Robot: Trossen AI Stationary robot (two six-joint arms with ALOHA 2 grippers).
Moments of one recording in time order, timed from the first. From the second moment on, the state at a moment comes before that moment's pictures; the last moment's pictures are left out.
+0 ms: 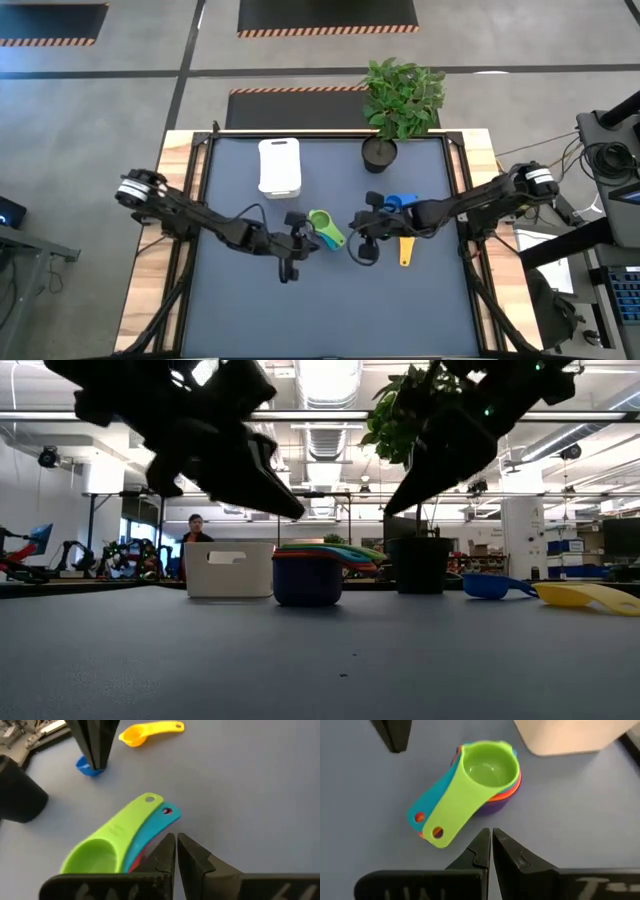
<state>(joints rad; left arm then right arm) -0.29 1.63 0.78 0.23 -0.34 0.15 0.17 1.48 0.83 -0.11 0.32 0.14</state>
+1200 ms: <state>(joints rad) -0.27 1.86 0.83 0.44 -0.35 0.07 0.19 1.67 0.83 0.09 0.26 0.16</state>
